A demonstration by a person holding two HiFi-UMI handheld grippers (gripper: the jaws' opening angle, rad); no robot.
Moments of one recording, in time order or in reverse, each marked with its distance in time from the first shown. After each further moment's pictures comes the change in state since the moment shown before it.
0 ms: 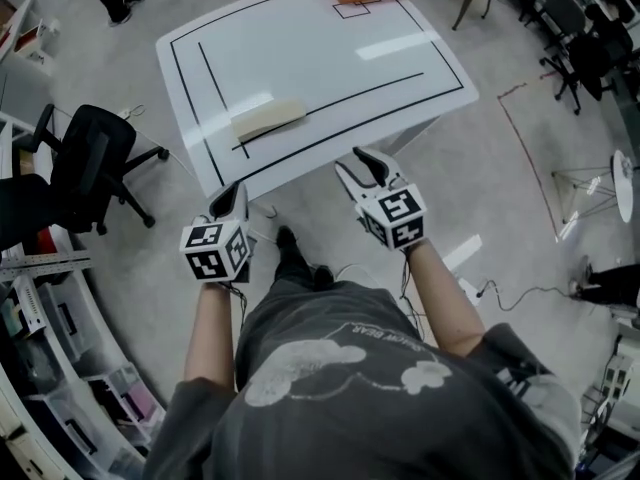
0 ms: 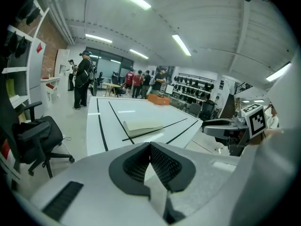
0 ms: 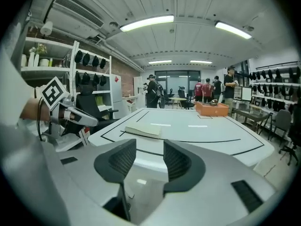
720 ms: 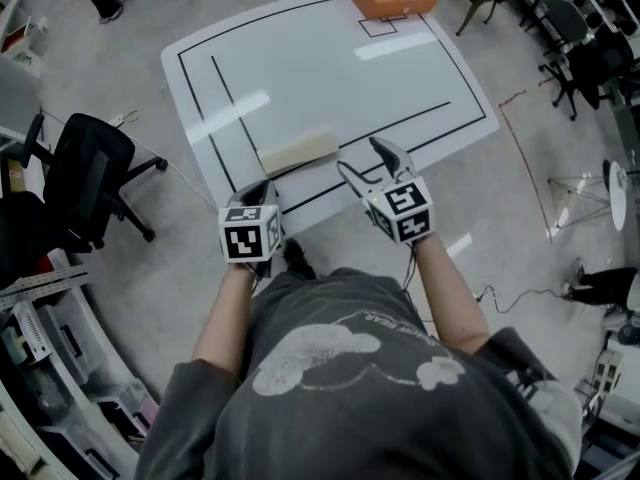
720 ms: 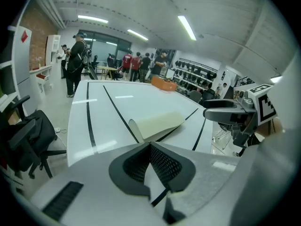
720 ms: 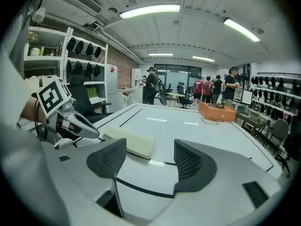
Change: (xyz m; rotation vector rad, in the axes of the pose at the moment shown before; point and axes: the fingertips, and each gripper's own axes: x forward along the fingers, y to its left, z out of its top) left arm 0.106 0.056 0.007 -0.016 0.213 -0.038; right arm 0.112 -0.029 0.040 -0.054 0.086 -0.047
